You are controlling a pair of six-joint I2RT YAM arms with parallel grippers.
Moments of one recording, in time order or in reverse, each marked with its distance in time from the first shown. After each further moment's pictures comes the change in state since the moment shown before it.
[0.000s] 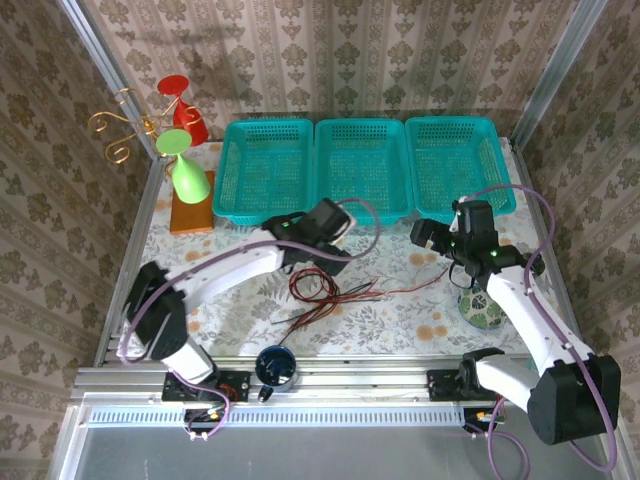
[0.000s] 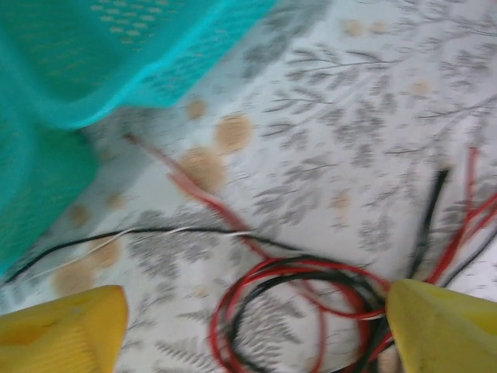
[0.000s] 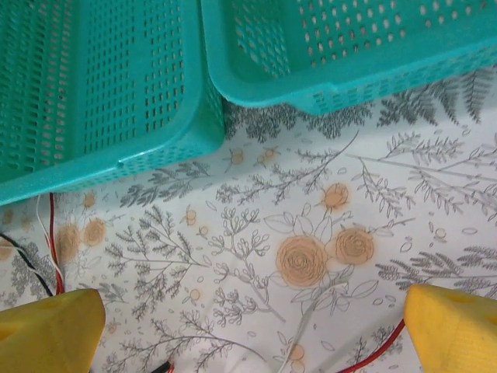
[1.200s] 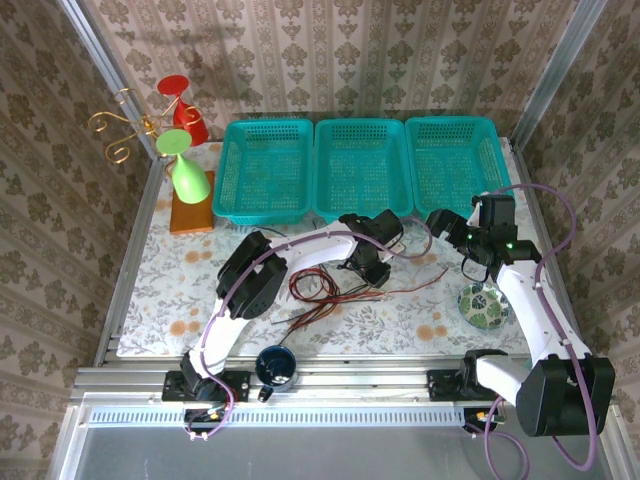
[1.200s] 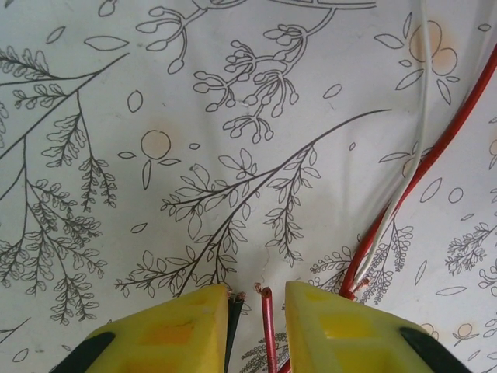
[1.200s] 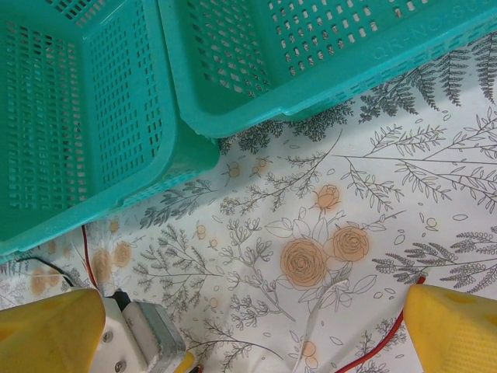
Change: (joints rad) left arm -0.072 0.560 0.414 -0.114 0.357 -0.080; right arm -0.160 0.014 0.045 -0.042 -0.156 0.052
